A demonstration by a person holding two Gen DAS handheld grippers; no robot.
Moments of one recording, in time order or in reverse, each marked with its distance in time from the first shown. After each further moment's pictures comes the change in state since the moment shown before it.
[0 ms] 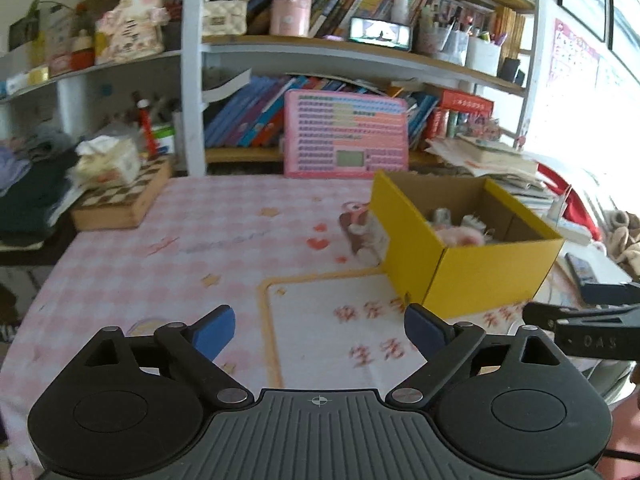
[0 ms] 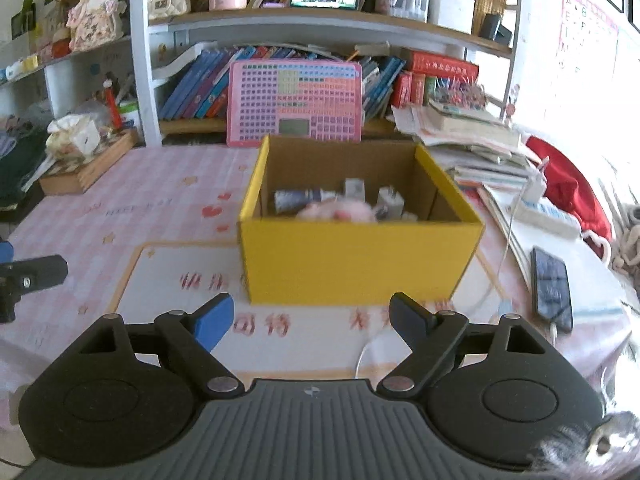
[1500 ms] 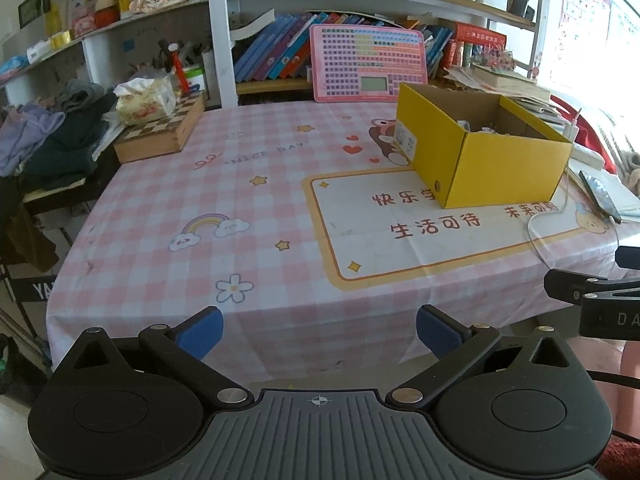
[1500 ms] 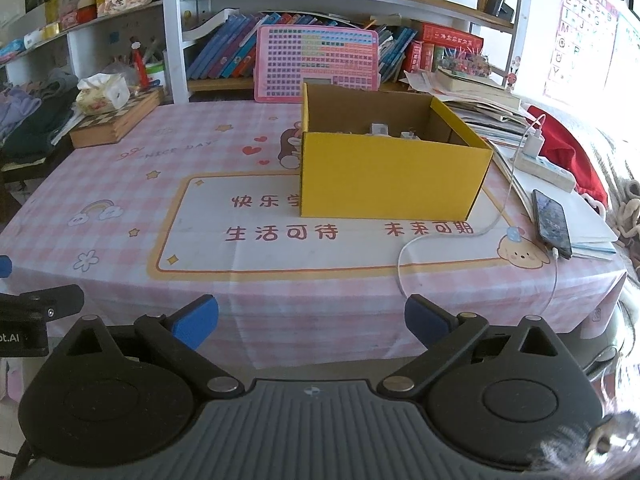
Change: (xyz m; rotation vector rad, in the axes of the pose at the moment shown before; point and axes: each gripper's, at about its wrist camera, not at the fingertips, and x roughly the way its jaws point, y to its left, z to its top) left arm -0.044 0.024 -0.059 0.042 0.179 0.058; right arm -0.052 0.051 -0.055 0.002 0.076 0.005
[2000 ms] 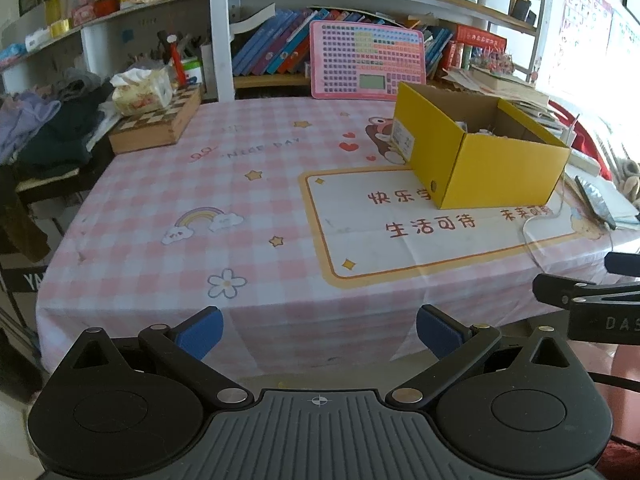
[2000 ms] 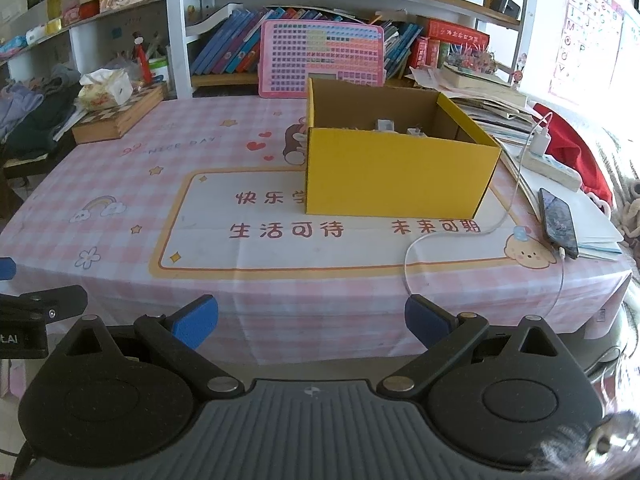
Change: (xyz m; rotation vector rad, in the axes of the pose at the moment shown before) left arm 0.004 0.004 -0.001 -0.038 0.012 -0.038; right arm 0.008 0.002 0.003 -0.006 0.020 0.013
